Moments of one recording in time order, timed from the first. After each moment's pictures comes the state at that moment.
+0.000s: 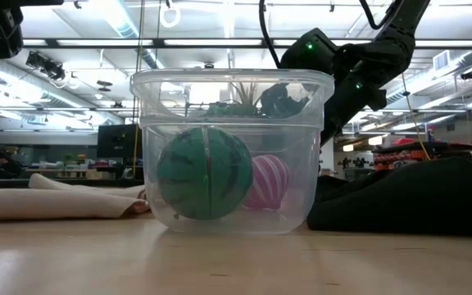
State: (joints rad) left arm -1.20 0.73 0.80 -1.32 -1.39 -1.71; right arm -0.02 1.83 0.79 0.30 0.11 0.47
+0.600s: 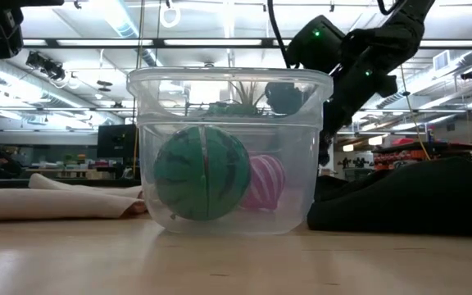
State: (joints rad) left arm -1.20 0.73 0.80 -1.33 -1.39 -1.71; right arm 0.01 1.76 0.79 0.18 0.16 0.47
